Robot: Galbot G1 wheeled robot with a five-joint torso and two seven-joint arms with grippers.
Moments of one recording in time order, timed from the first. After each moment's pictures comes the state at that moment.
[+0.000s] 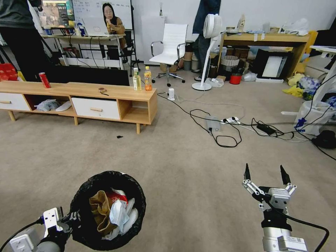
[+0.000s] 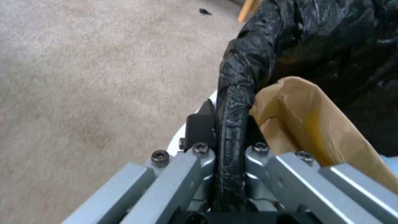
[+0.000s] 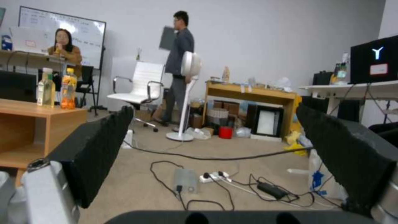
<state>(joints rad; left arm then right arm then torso) 1.64 -1.56 -0.95 -2.32 -0.49 0.68 -0.01 -1.62 1.27 0.54 2.18 0.01 0.24 0.38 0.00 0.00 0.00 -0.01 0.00</state>
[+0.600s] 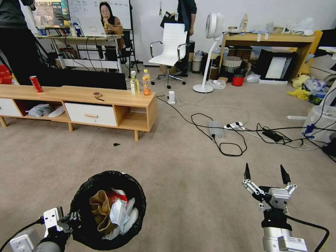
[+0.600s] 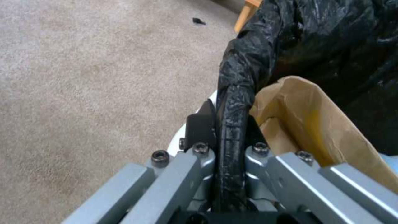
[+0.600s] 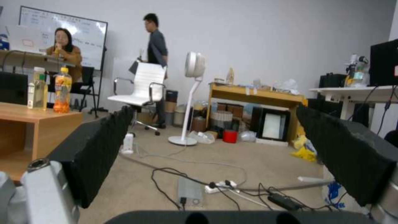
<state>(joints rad) 1.64 -1.57 -0.95 -2.32 -0.49 0.68 -0.01 -1.62 1.27 0.53 2.18 0.01 0.25 0.38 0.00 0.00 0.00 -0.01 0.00</state>
